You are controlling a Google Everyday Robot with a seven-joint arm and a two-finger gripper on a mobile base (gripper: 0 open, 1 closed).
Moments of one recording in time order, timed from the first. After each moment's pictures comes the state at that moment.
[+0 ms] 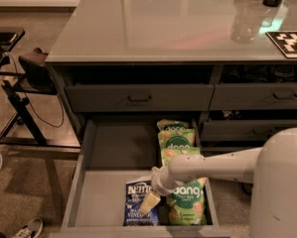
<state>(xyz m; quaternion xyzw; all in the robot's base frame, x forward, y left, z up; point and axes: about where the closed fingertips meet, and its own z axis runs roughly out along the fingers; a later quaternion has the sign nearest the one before) 0.497 -0.002 0.394 -0.56 0.78 0.19 0.19</state>
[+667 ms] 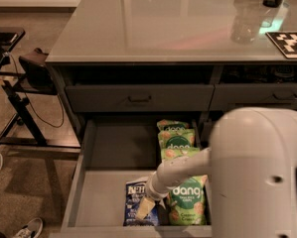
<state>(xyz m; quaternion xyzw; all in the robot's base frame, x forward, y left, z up) 0.493 0.008 0.362 -0.57 0.79 0.16 0.15</state>
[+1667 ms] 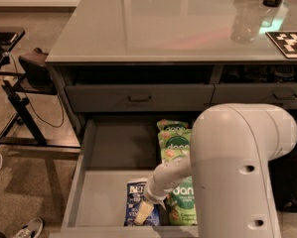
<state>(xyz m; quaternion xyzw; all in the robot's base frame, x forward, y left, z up) 0.482 0.012 0.337 -0.57 0.80 0.15 0.12</state>
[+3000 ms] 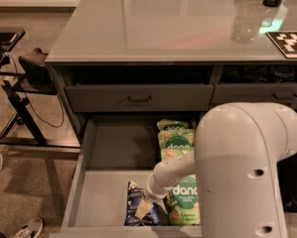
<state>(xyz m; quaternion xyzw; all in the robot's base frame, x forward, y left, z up) 0.482 0.012 0.352 -0.57 0.80 0.15 0.12</state>
